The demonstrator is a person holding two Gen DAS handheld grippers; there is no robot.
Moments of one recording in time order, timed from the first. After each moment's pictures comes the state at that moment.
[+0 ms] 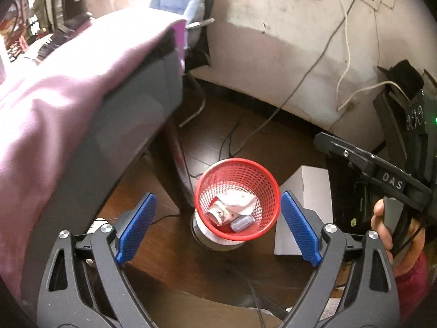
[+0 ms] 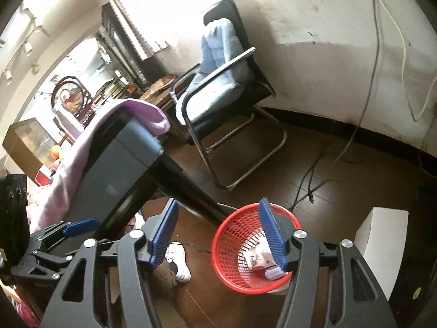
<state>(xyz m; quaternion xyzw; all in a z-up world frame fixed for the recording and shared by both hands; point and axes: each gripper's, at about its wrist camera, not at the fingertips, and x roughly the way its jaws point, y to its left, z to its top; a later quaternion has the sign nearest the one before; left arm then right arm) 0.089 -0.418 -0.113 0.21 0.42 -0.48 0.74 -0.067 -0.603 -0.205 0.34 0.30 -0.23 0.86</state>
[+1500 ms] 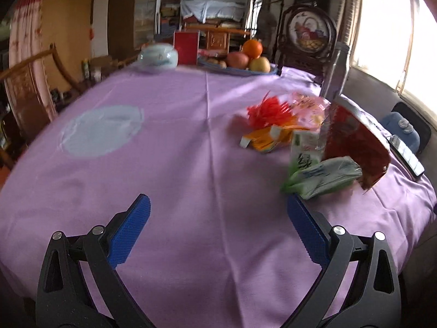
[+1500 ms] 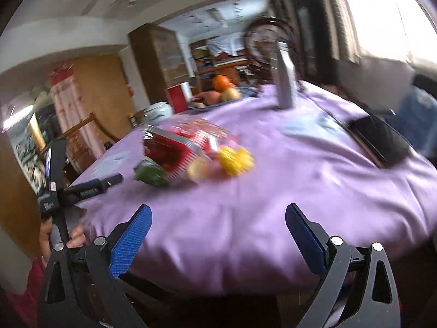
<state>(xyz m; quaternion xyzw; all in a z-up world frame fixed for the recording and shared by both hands) 0.251 0.044 -0.035 -0.05 0.34 -0.06 0.94 0.178 -0.291 -0.045 0.11 0.29 0.12 0.94</state>
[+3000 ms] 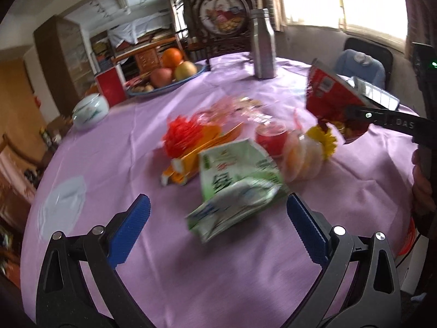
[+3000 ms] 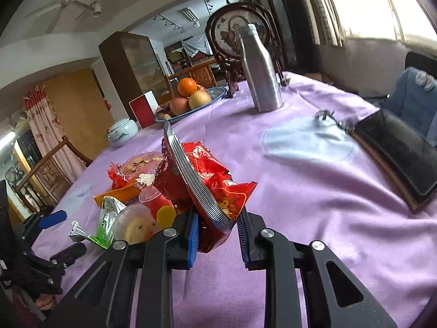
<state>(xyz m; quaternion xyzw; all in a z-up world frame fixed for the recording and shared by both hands) 0.265 -0.058 -0.019 0.15 0.31 -0.18 0.92 0.295 -0.341 -0.081 0.19 0.32 0.07 0.93</state>
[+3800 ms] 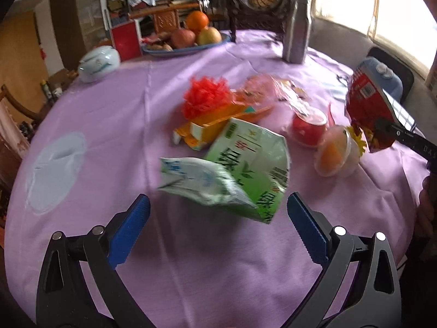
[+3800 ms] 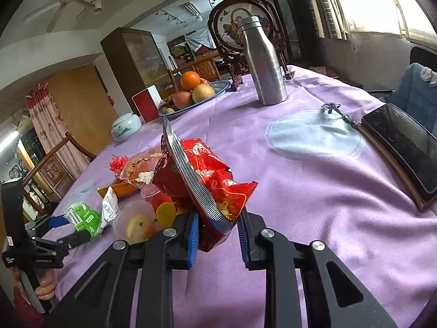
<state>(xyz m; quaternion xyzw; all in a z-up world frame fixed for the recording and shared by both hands) 0.305 -0.022 -0.033 0.07 0.41 -0.14 0.90 0.300 -0.337 -0.082 0.18 0.33 0.08 0.92</state>
